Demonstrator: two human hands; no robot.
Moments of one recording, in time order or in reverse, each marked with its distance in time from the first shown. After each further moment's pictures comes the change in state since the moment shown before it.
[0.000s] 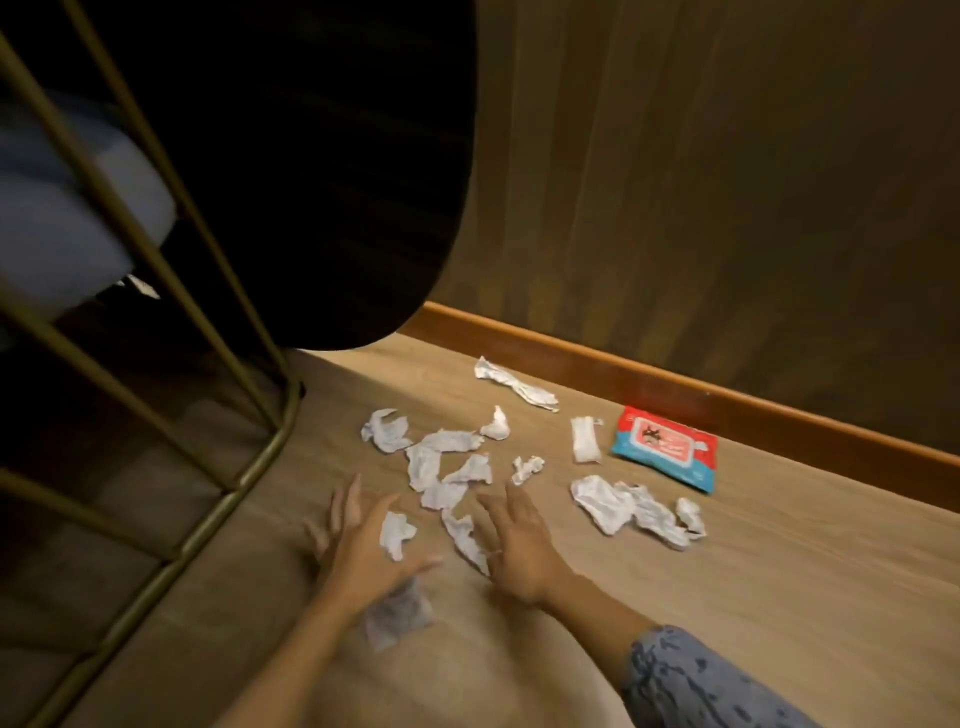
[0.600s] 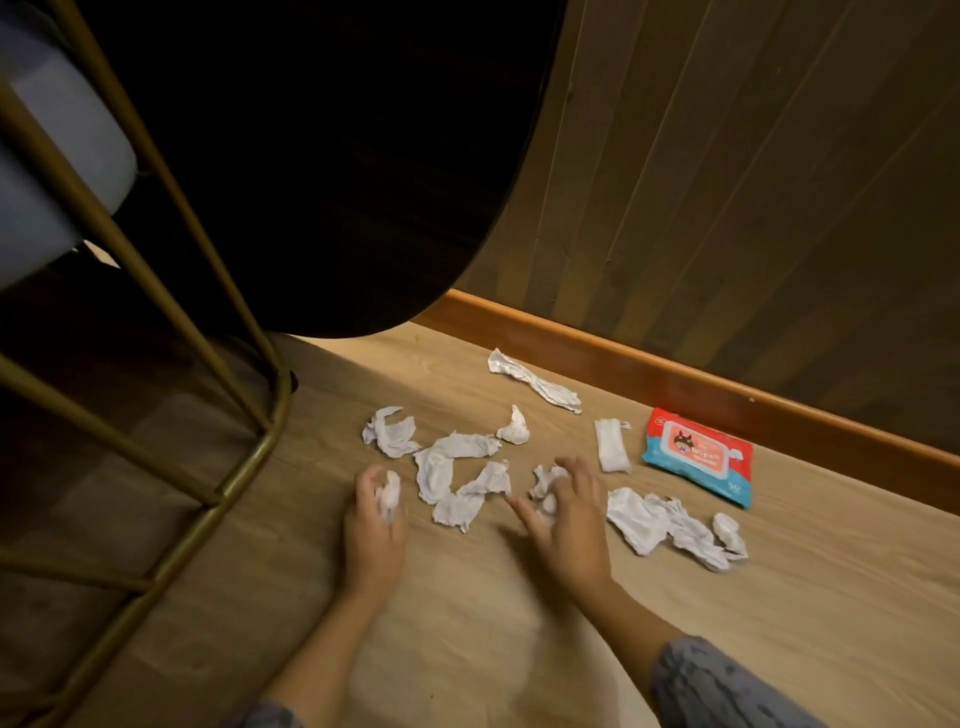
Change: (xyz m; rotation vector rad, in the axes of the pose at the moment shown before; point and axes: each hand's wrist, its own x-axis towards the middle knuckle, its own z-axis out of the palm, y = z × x) left_hand 0.064 -0.017 0.037 -0.504 0.436 0.016; right_hand 0.047 0.023 0.000 0.066 0.611 0.122
